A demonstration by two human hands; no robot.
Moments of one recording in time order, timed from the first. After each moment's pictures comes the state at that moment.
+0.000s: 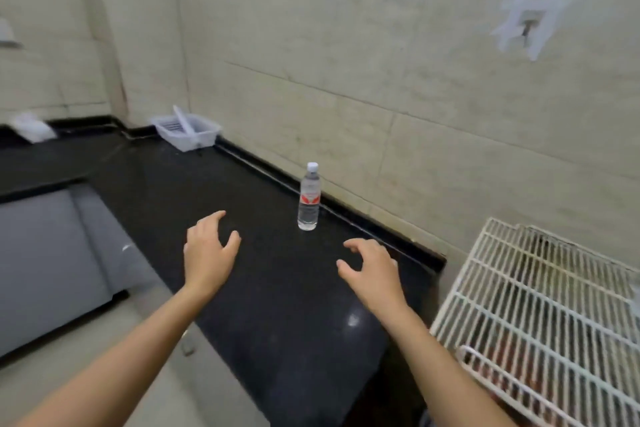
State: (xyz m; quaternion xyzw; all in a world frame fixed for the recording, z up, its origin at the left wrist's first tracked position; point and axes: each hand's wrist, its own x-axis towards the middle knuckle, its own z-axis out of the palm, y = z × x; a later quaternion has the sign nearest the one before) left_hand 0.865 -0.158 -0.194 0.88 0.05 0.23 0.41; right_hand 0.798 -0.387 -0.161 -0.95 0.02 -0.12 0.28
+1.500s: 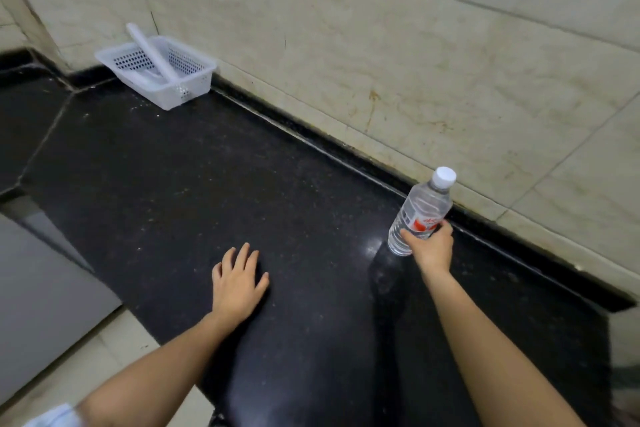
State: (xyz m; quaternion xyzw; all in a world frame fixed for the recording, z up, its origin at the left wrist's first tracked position) left_hand 1.213 -0.015 -0.372 0.99 -0.06 -0.09 0.12; right_hand 1.195 -0.315 -0.304 -0.77 0.42 -0.13 0.46
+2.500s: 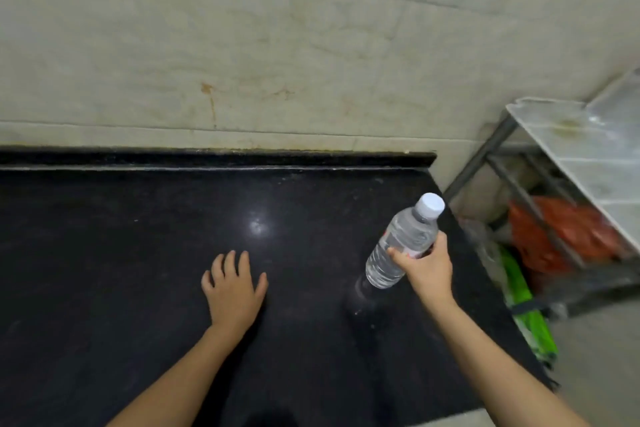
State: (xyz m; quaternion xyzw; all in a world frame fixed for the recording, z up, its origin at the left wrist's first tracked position) left_hand 1.246 -0.068 -0.363 0.91 -0.39 -0.12 0.10; right_hand 1.029 -0.224 -0.268 -0.65 0.60 -0.31 0.35
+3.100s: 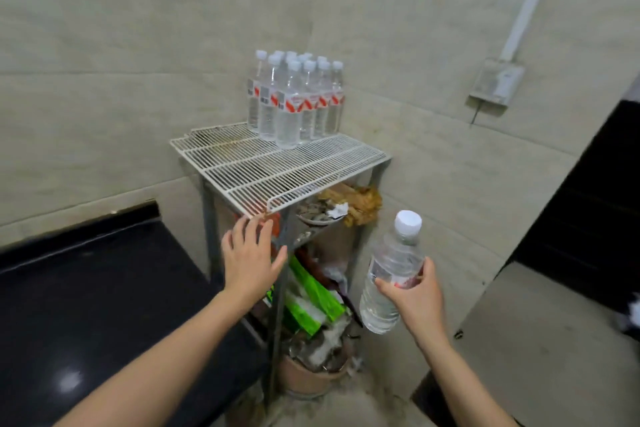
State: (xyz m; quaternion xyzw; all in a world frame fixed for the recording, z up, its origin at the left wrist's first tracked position) left_hand 0.790 -0.286 -0.215 0.65 -0.71 0.09 0.24; right_hand 0.555 -0.213 -0.197 -0.47 0.69 -0.50 0.22
